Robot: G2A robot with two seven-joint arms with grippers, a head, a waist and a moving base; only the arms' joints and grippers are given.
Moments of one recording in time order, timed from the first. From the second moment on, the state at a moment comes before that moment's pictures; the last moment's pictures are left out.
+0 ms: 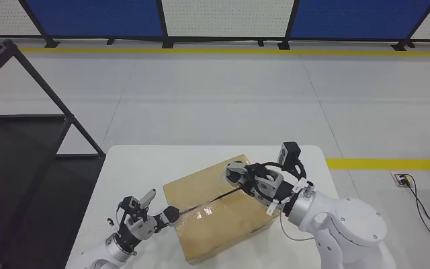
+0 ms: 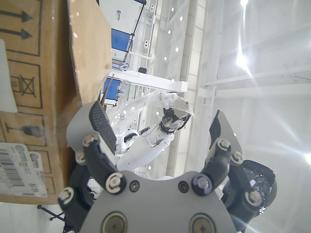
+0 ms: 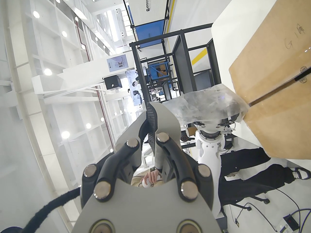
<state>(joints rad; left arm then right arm) 1.35 -1.17 -1.53 -1.67 -0.76 -0.02 -0.79 -0.96 -1.41 1.35 -2.08 0.41 0.81 0.47</state>
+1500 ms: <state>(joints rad) 1.36 -1.17 -1.50 -1.69 -0.69 -0.02 -0.76 -0.97 -1.38 1.41 -1.96 0.45 0.84 0.28</state>
